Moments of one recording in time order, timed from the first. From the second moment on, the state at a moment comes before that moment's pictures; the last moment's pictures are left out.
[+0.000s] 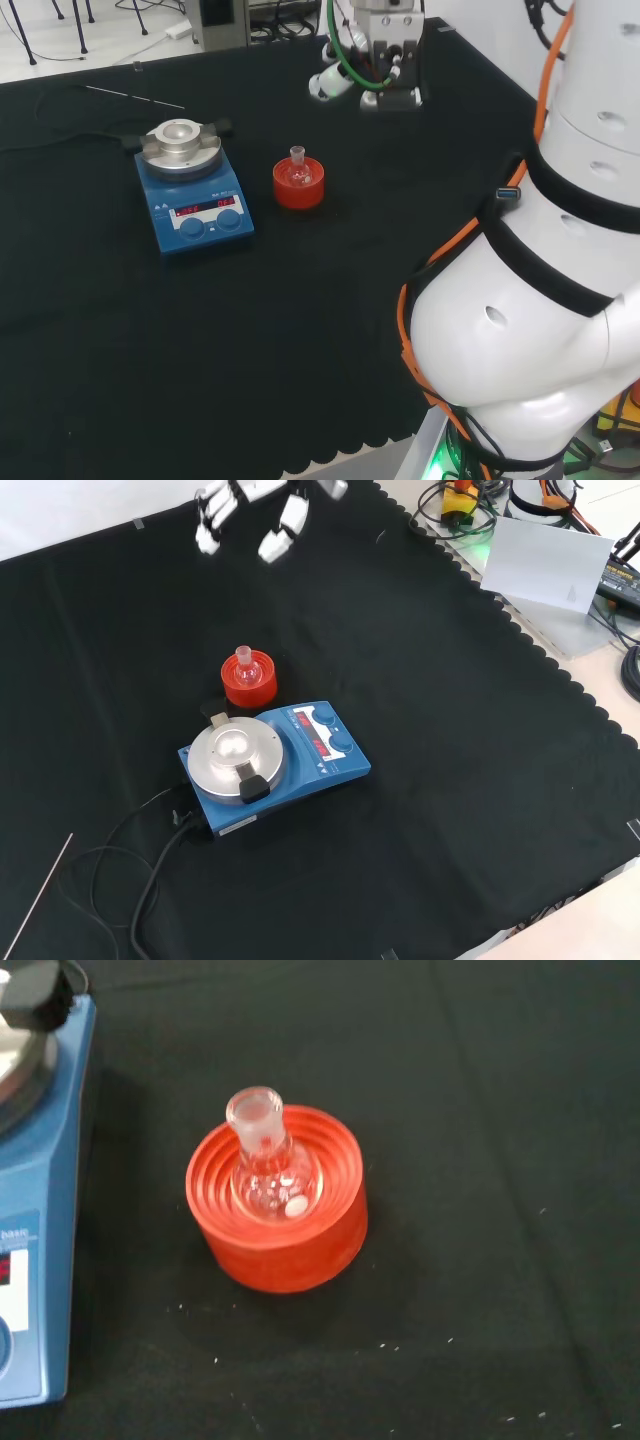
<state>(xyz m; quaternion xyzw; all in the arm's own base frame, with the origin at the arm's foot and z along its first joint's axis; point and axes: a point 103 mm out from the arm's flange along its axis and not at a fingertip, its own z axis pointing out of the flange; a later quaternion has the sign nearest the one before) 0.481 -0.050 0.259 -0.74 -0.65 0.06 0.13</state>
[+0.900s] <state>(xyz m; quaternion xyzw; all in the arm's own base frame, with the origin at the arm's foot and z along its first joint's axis) 0.501 -0.044 0.194 -0.74 -0.65 -0.04 0.18</state>
